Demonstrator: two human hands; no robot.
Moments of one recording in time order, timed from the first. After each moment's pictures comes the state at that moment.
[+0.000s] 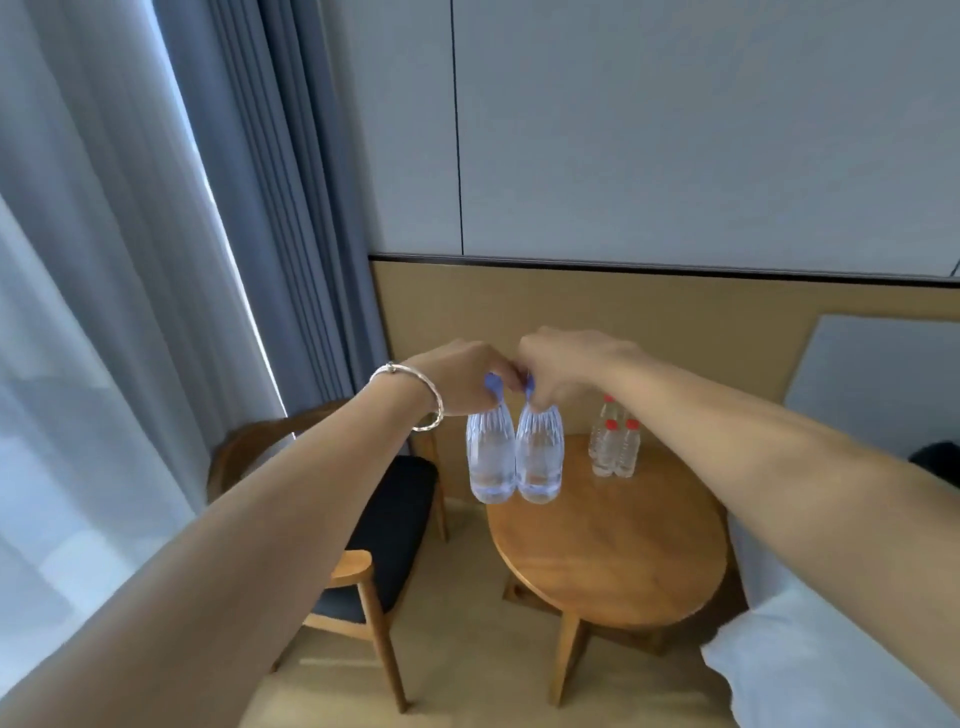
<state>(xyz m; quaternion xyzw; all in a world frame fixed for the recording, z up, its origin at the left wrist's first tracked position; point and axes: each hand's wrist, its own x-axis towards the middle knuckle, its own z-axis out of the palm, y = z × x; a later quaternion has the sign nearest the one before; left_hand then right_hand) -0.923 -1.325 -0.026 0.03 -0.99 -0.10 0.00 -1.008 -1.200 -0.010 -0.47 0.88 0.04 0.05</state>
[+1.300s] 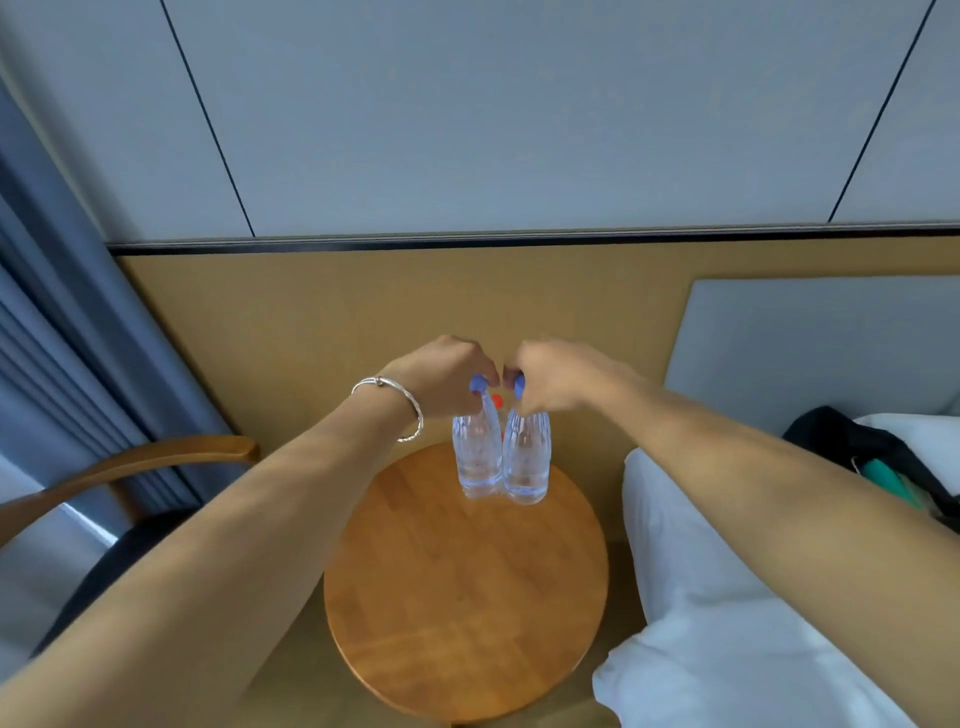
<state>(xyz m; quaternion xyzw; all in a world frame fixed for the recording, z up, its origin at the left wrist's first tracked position) -1.297 -1.202 -0.098 -0.06 -0.99 -0.09 0.01 -1.356 -1.050 -0.092 -0.35 0.93 -0.07 0.11</state>
